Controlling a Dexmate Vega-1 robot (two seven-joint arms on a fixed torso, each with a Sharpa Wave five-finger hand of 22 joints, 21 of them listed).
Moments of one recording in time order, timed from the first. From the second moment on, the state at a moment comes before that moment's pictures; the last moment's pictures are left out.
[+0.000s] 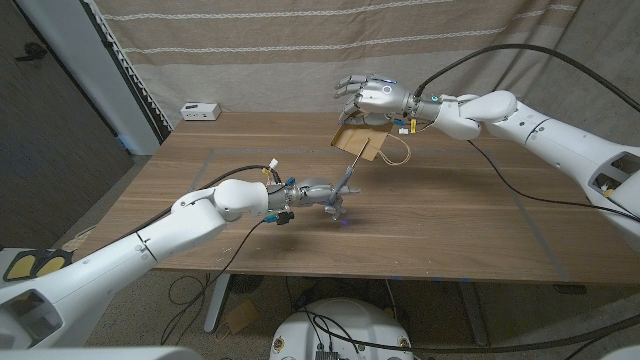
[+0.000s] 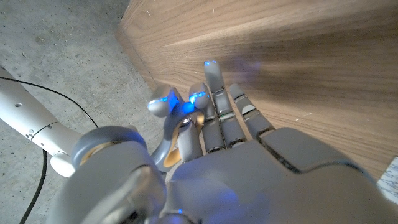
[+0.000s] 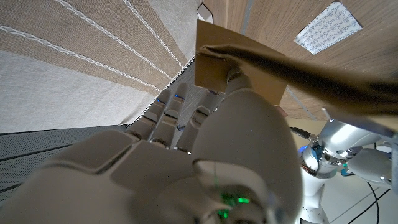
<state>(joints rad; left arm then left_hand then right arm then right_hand) 0.80 0.90 0.67 -1.98 -0.30 0.17 -0.38 0.44 0.06 0.30 0.14 0.29 1.21 0.09 1.26 1.18 0.87 -0.02 1.41 1.17 0.64 -0.06 1.07 0.85 0.35 0.01 0.31 0.35 -0.10 -0.76 -0.97 -1.26 -1.17 0.71 -0.72 1.21 0.18 0.03 -0.03 0.34 0.97 -0.21 0.32 0.24 1.06 -0.20 0.44 0.26 0.44 -0.05 0.33 0.25 0.19 -0.04 0.47 0.21</state>
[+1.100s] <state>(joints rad) 0.88 0.88 0.62 -1.94 -0.25 0.03 -0.28 0.38 0.12 0.17 0.16 0.47 1.11 -0.03 1.42 1.23 0.81 -0.05 1.21 0.86 0.64 -0.06 0.89 0.88 0.39 -0.04 0.31 0.31 -0.11 -0.76 -0.96 -1.27 -1.18 0.69 -0.70 1.21 0.18 0.03 -0.03 0.34 0.97 -0.21 0.32 0.24 1.06 -0.20 0.44 0.26 0.44 -0.05 0.33 0.25 0.19 -0.04 0.48 0.21</state>
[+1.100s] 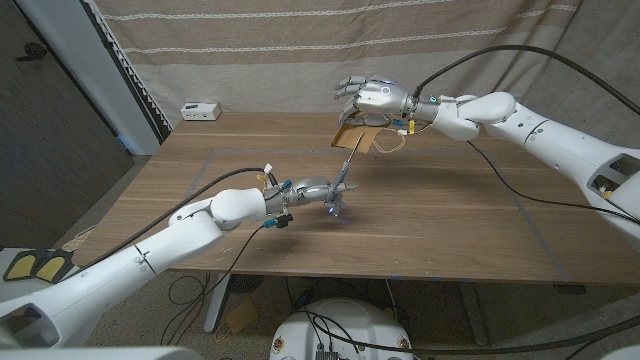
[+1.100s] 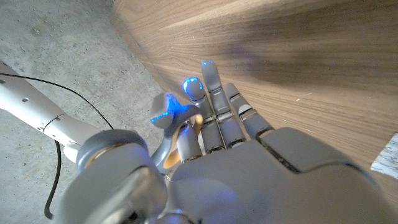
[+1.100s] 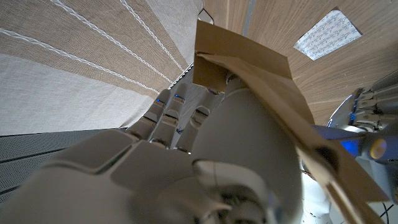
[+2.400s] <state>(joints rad) 0.97 0.81 0.60 -1.89 -0.35 -0.08 -0.22 0.43 0.10 0.25 0.14 0.47 1.18 0.10 1.46 1.16 0.76 -0.05 0.88 0.66 0.62 -0.06 0.47 0.68 0.35 -0.04 0.32 0.31 -0.13 -0.78 -0.94 -1.32 -1.18 0.68 -0.66 1.21 0.18 0.03 -0.03 0.34 0.97 -0.21 0.32 0.24 1.06 -0.19 0.44 0.26 0.44 -0.05 0.32 0.25 0.19 -0.04 0.48 0.20</state>
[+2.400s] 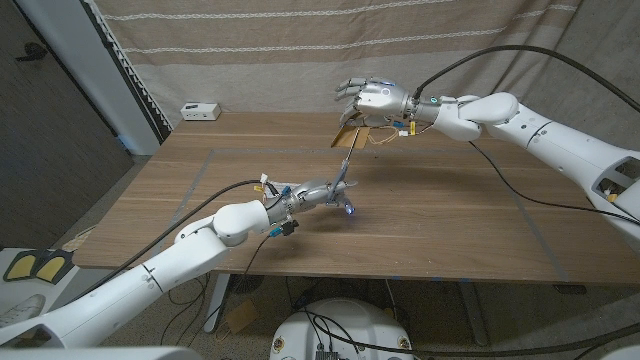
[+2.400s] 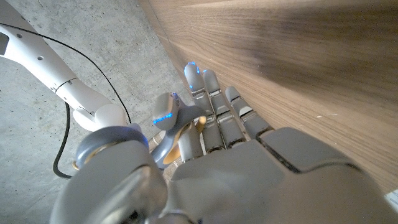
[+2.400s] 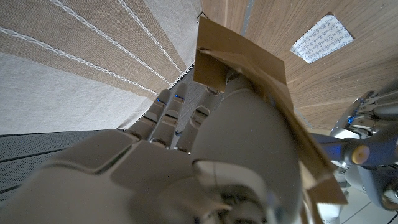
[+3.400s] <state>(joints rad) 1.07 0.69 0.56 -1.82 -0.42 -0.22 -0.07 0.55 0.03 0.41 0.07 0.24 1.26 0.11 1.46 1.15 0.82 0.03 0.94 0.76 0.84 -0.09 0.76 1.13 0.46 -0.05 0.40 0.35 -0.16 -0.78 -0.91 -1.29 -1.12 0.68 -0.67 1.21 0.18 0.03 -0.03 0.35 0.96 -0.21 0.32 0.24 1.06 -0.19 0.43 0.26 0.44 -0.05 0.32 0.25 0.20 -0.04 0.49 0.20</state>
